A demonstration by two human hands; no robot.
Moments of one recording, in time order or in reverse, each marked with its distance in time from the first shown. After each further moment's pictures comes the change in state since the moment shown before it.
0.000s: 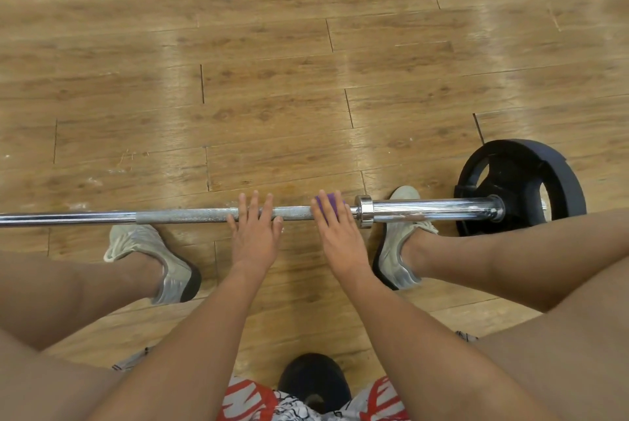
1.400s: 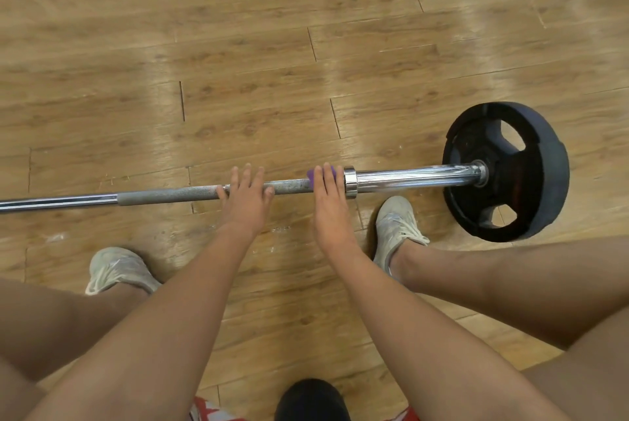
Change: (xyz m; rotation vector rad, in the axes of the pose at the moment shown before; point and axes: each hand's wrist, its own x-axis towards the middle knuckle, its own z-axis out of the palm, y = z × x) left_hand 0.092 0.035 -0.049 0.041 -0.047 0.061; right_hand 0.071 0.016 -0.045 0.402 0.166 0.200
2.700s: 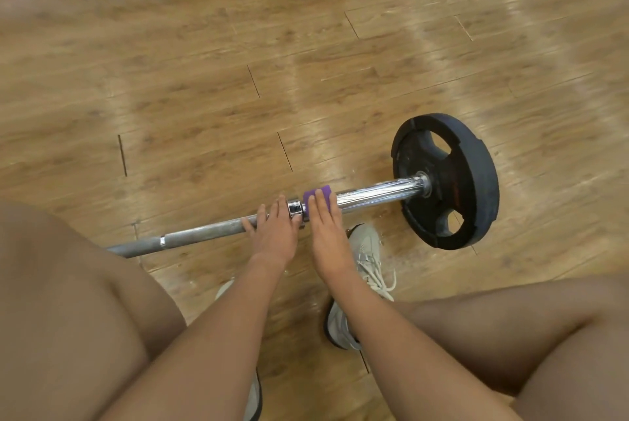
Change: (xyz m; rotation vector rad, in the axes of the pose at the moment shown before) left_hand 0.021 0.151 0.034 -0.011 -0.126 0.069; right_hand 0.014 0.086 -0.039 -0.049 0.021 0.072
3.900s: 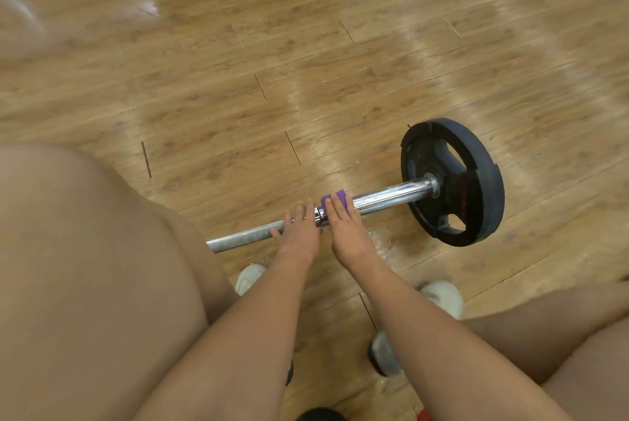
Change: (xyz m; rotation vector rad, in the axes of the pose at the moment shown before) left_hand -0.050 0.007 0.007 0.035 -0.142 0.074; right_hand -0.041 0.003 -0.010 -0.104 -0.138 0.073
